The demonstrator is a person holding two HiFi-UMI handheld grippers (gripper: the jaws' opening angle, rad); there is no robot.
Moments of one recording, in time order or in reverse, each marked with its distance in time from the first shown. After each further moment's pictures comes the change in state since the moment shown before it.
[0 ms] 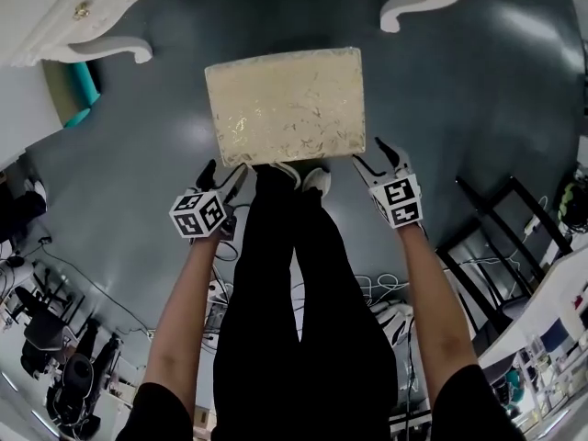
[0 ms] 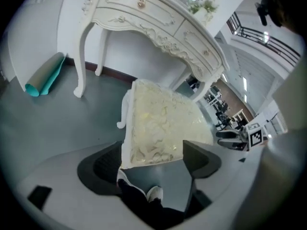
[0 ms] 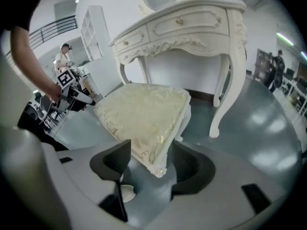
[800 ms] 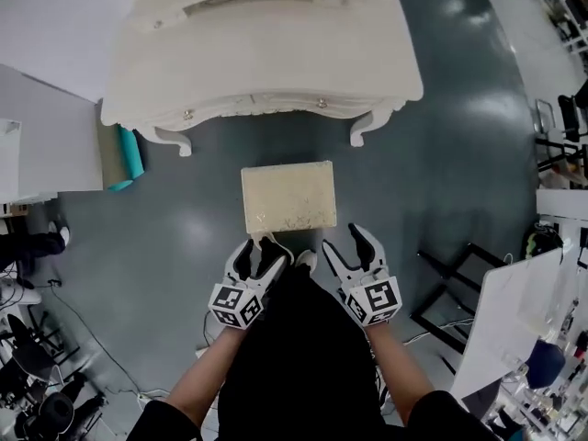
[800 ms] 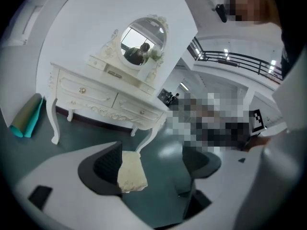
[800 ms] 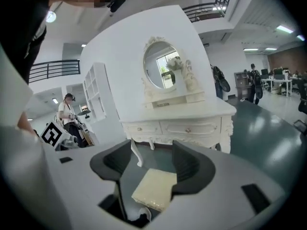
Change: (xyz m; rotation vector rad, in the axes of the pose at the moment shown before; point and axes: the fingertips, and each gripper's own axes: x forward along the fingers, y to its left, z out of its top) left arm -0.201 -0.238 0.140 0.170 -0.340 -0.223; right arm -0.262 0.094 0.276 0.153 -0.545 -0.048
